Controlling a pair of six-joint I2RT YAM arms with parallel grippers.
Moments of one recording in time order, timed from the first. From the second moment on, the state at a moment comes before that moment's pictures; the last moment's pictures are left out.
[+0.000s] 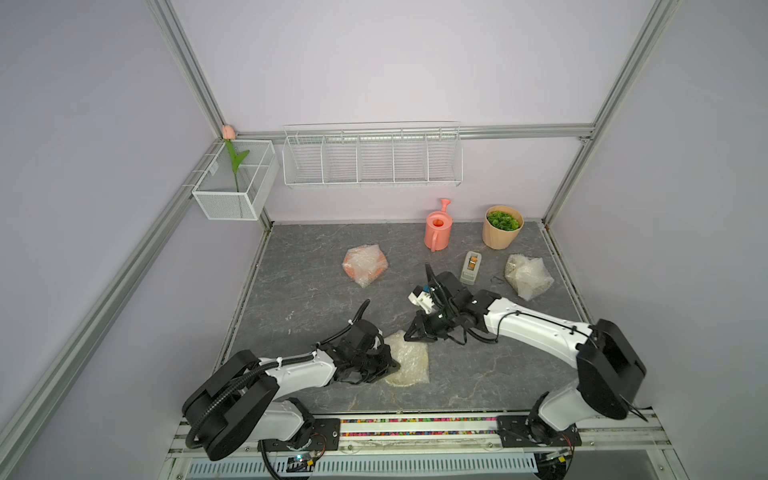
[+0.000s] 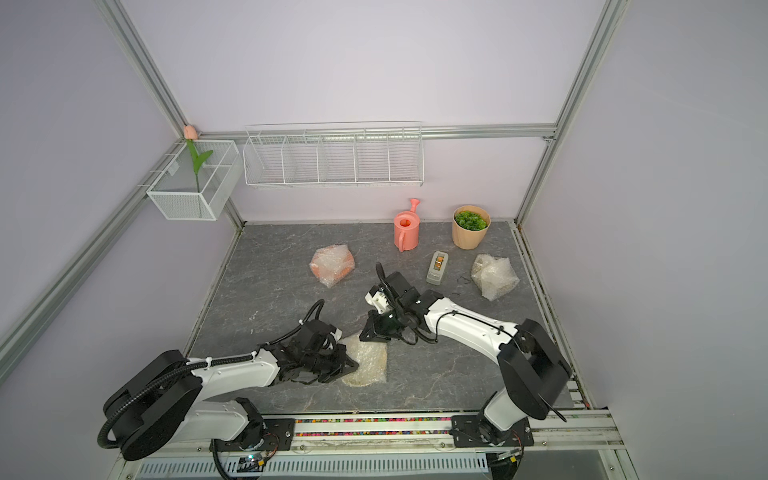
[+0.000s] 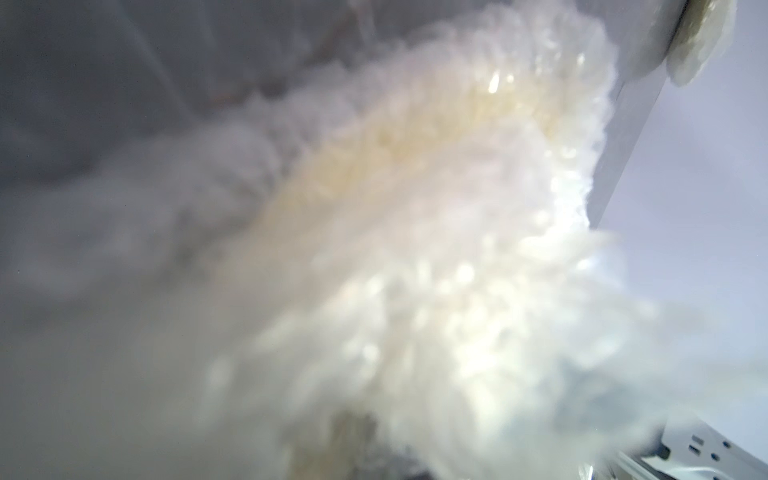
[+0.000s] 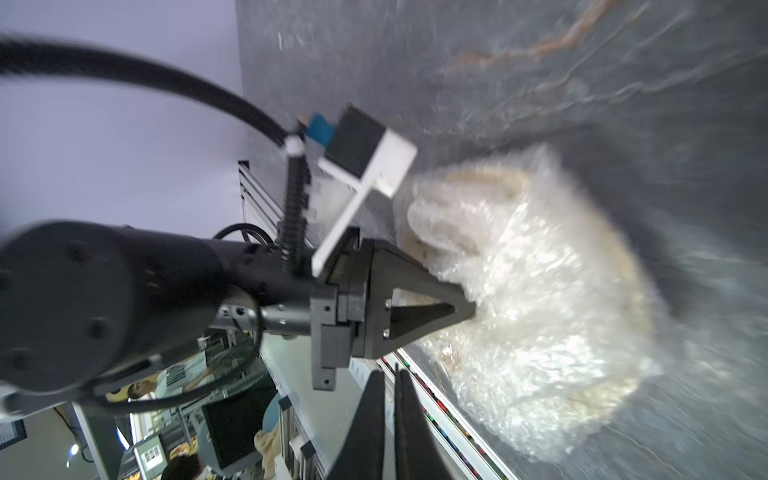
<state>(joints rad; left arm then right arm) -0.85 1.31 0.35 0.05 0.45 -1.17 0.76 1.51 1.02 -0.47 -0.61 0.74</state>
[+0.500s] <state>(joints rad) -1.14 1.17 0.27 0.03 0.34 -1.41 0.72 1.44 0.71 -0.51 -0.59 0.74</state>
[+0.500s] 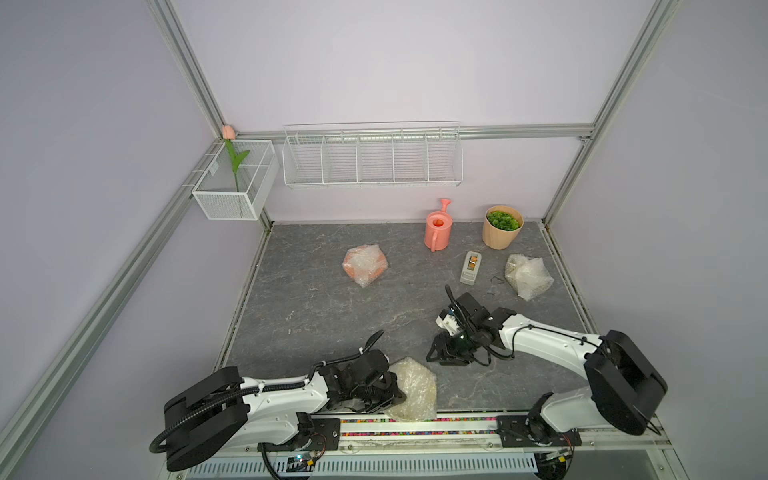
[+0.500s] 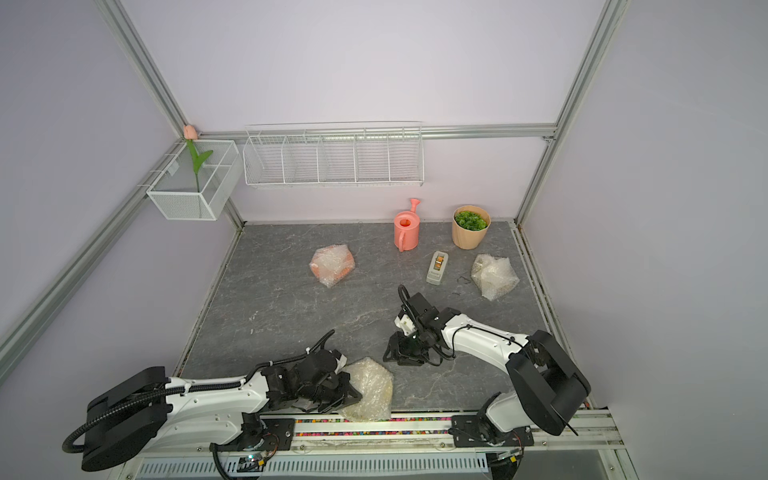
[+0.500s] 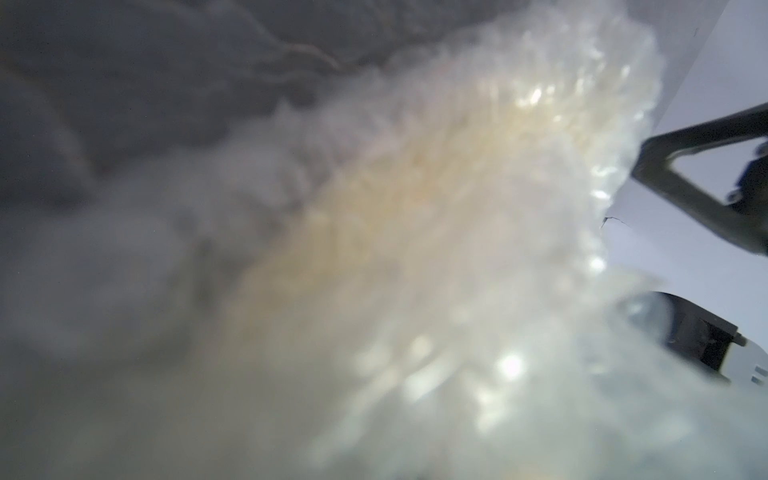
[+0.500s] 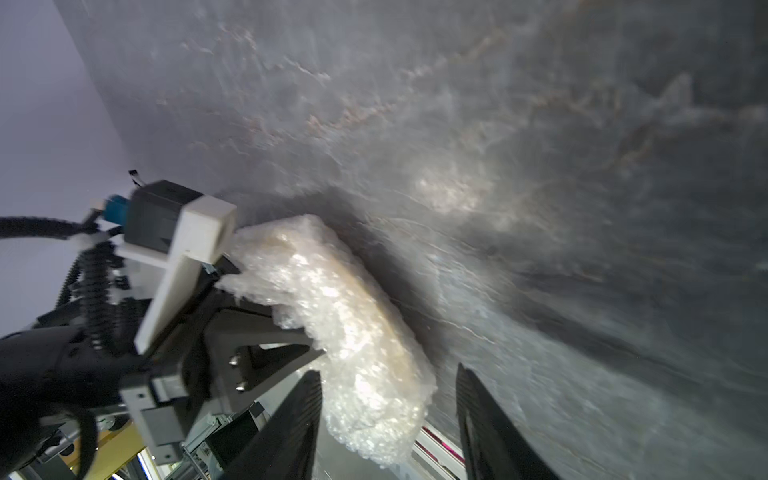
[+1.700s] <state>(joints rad) -0.52 1.02 0.77 -0.84 0.10 -0.88 0.46 1.79 1.12 -0.37 -0.63 0.74</state>
